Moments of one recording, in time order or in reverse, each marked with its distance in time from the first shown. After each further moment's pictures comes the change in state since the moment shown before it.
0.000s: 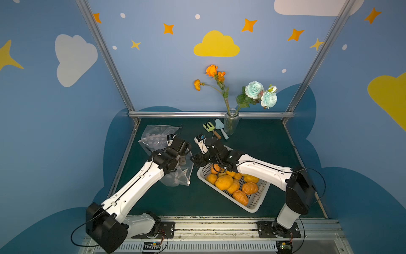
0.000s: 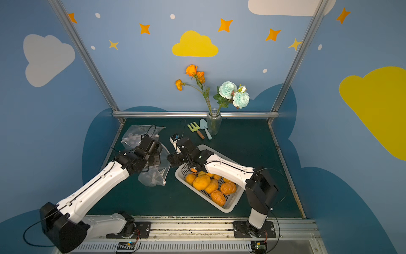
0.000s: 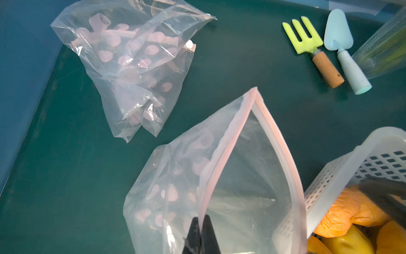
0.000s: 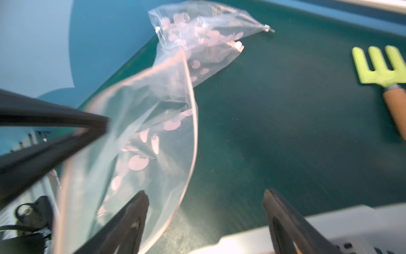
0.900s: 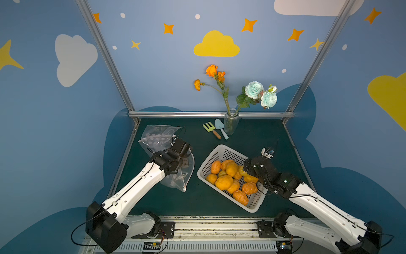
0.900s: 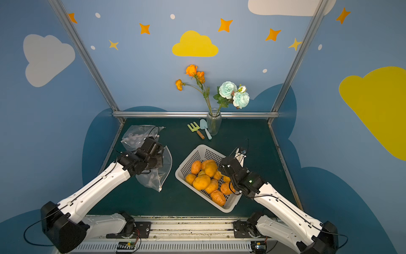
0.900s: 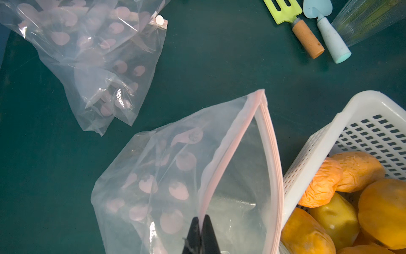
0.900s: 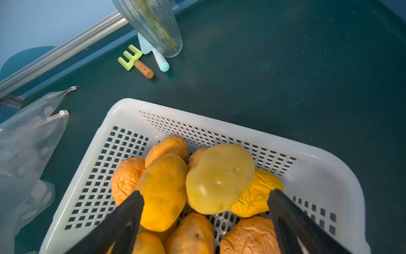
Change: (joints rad) left arm -0.011 -0.025 -0.036 0.023 0.105 0.044; right arm -0.200 -0.732 -0.531 -0.431 0.503 0.658
